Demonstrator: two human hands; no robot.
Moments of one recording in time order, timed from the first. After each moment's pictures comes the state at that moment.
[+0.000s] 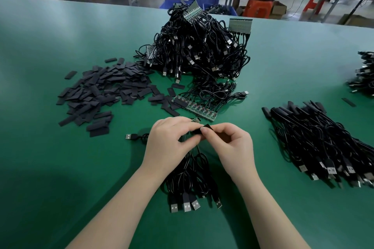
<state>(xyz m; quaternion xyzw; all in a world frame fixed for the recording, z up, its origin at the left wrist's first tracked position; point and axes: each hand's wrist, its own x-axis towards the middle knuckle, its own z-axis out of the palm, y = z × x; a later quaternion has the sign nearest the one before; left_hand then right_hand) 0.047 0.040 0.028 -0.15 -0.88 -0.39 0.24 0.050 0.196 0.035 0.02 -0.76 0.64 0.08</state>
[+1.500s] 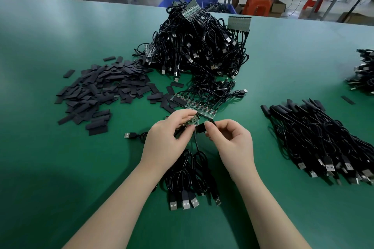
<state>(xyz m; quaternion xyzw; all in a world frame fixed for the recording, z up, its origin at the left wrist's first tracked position) 0.048 0.038 0.022 -0.10 -0.85 -0.47 0.21 0.049 0.195 0.035 -0.03 -0.75 0.65 0.09</state>
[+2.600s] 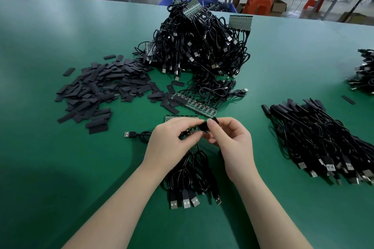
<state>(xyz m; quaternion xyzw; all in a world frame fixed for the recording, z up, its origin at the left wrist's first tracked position) 0.047 0.040 0.017 -0.12 -0.85 -0.48 0.19 0.048 0.194 0.032 -0.02 -0.65 0.76 0.05</state>
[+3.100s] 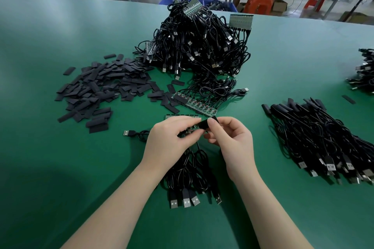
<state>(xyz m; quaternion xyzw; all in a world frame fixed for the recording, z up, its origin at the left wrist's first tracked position) 0.049 0.040 0.023 -0.10 -0.86 -0.47 0.20 0.050 0.194 0.033 -0.02 -0.65 0.76 0.05</state>
